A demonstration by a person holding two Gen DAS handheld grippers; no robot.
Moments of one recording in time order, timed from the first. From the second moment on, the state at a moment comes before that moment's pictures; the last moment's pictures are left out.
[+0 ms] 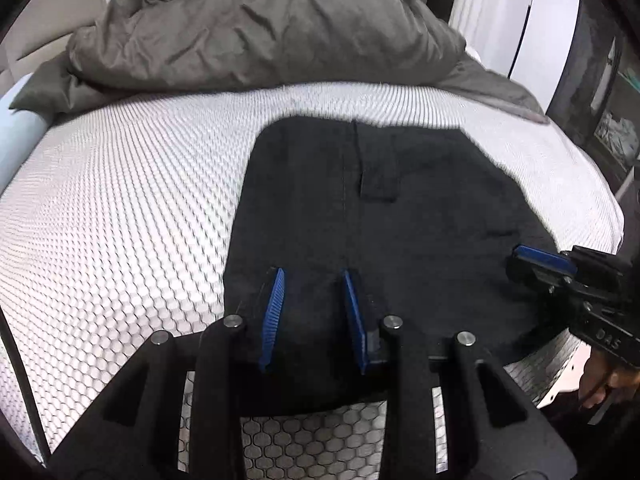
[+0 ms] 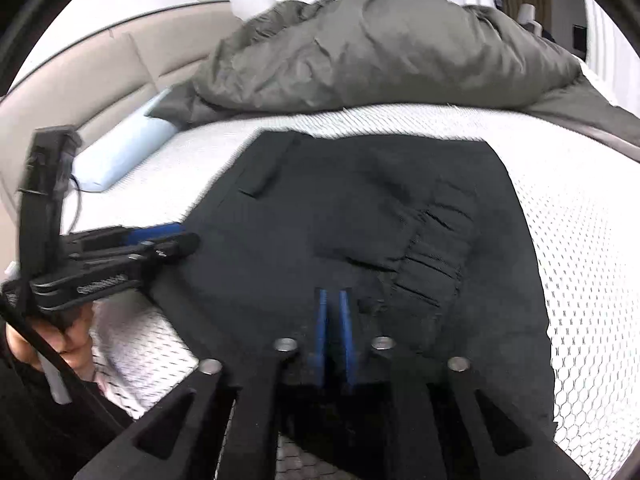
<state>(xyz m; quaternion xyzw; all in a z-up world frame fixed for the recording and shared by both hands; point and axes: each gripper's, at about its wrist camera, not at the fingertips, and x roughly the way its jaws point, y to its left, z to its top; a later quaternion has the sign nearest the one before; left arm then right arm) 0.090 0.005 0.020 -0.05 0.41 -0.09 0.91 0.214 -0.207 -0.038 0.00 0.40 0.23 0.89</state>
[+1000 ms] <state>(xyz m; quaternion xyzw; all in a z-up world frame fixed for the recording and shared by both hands) 0.197 0.014 0.036 -0.08 0.44 -0.12 0.89 0.301 -0.150 -0.007 -0.14 0.40 0.24 0.87</state>
